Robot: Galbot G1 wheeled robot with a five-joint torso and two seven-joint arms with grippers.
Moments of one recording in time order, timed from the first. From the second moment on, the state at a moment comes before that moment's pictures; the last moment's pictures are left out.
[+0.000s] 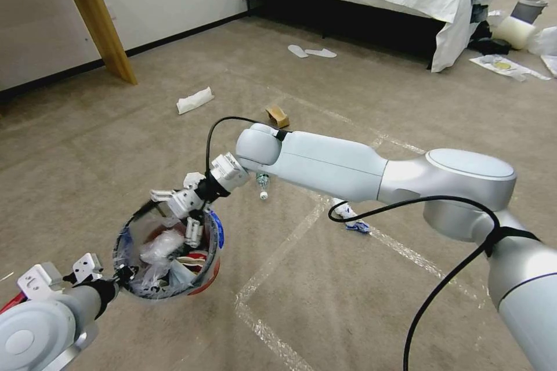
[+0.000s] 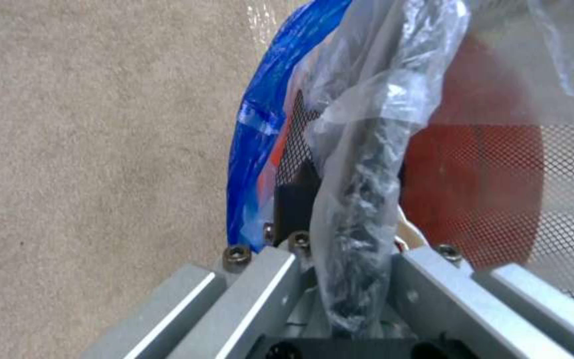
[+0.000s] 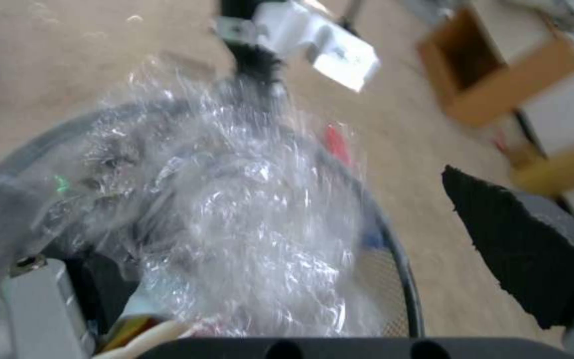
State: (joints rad) left arm 1.59 -1.07 -0.87 -2.29 -1.66 0.62 -0.94; right arm 0.28 1.46 -1.00 1.12 0.56 0.47 -1.04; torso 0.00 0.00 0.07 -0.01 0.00
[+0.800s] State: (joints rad) left arm 1.60 -1.06 -0.88 -2.31 -1.66 0.62 -0.94; right arm 0.32 1.41 -1.14 1.20 1.33 0.17 -1.16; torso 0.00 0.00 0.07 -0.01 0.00
